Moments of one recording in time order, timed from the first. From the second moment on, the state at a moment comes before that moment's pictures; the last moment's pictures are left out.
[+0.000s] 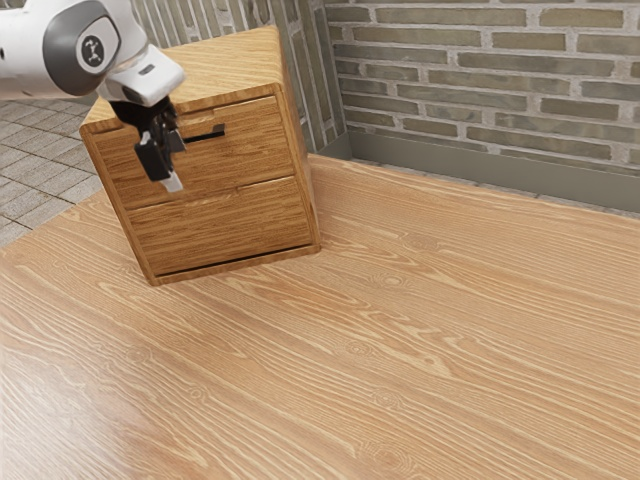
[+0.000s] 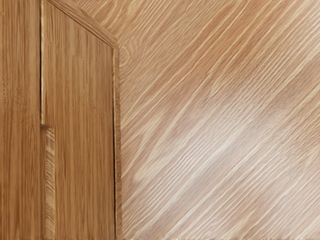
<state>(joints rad) 0.21 0.26 0.16 -1.15 0.00 1.64 1.19</state>
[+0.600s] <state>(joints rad) 0.25 0.31 0.16 -1.11 0.04 1.82 1.29</state>
